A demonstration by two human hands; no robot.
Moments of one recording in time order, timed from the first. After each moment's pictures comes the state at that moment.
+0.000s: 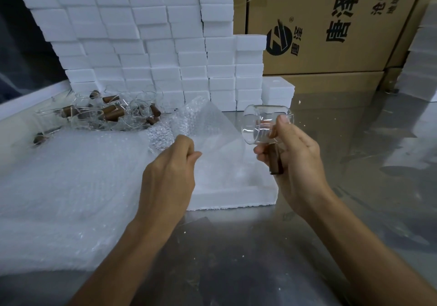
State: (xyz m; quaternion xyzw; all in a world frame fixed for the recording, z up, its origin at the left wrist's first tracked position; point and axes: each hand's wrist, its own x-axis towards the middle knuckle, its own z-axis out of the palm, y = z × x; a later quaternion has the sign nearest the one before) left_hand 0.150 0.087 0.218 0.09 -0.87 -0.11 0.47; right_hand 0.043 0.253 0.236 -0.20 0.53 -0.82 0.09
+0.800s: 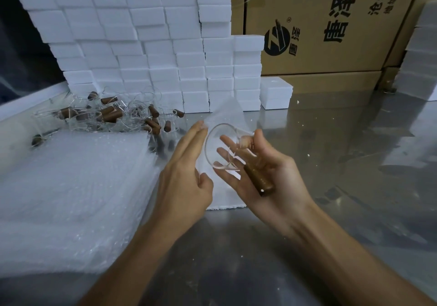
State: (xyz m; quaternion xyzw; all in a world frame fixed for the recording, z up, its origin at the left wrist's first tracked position) left_hand 0.145 0.103 0.209 0.07 -0.88 -0.28 0.39; right_hand 0.076 0.239 0.236 -0.17 0.34 -0.85 0.37
